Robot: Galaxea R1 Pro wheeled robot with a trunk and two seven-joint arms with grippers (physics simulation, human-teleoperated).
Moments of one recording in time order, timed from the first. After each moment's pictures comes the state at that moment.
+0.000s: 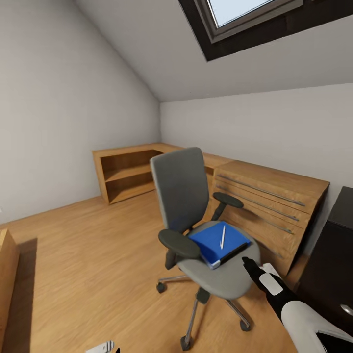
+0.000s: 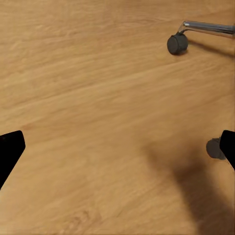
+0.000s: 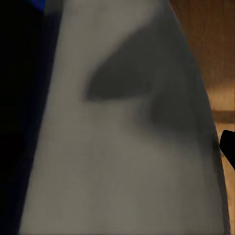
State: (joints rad) left arm 0.00 0.00 0.01 -0.84 0.33 -0.01 0.04; right arm -0.73 -0.11 -0.22 -0.29 -0.81 0.07 -0.06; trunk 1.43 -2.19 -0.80
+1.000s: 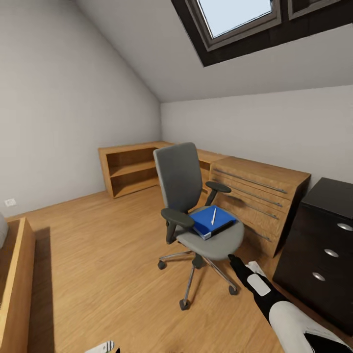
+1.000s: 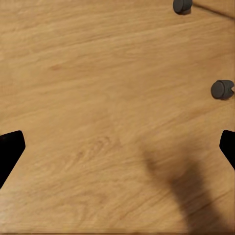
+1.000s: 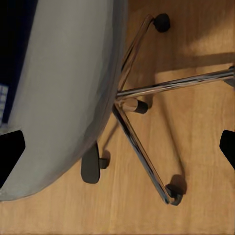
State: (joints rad) left arm 0.00 0.00 0.01 -0.83 0.33 -0.01 0.04; right arm -0.73 -0.03 -0.21 -0.28 -0.82 0.07 0.03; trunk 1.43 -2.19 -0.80
